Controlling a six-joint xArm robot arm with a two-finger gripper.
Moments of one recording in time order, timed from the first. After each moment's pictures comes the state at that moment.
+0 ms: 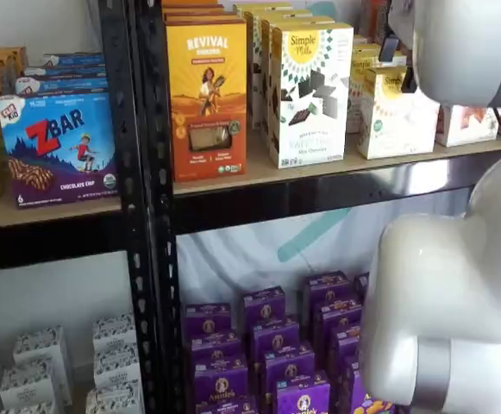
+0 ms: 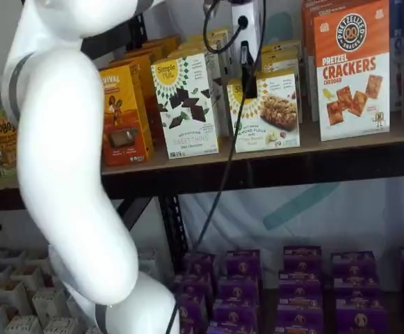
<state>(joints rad) -0.47 -0.31 -1.39 0.21 1.46 -2.03</state>
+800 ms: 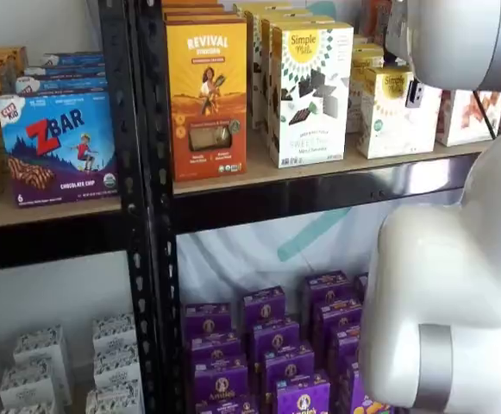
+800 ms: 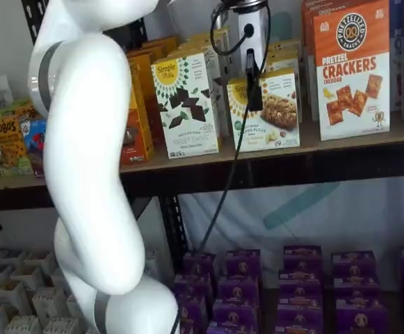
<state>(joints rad) -0.43 -0.18 -1.49 0.10 1.60 -1.99</state>
